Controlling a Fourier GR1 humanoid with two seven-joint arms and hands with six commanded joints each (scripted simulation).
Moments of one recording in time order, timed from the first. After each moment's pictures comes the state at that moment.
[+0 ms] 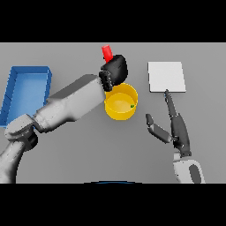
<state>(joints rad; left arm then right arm) -1.24 0.17 -1.04 -0.66 -1.35 -0.26 -0.09 0.08 -0.03 0.15 -1.66 0.30 -0.07 -0.16</state>
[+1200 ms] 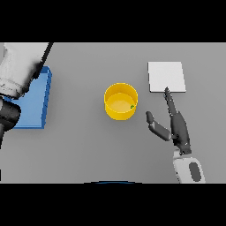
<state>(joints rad) -1.60 0.34 -0.53 -0.25 -1.03 -0.21 -0.03 0.05 -0.04 0.14 -1.64 0.29 -0.07 -0.16</state>
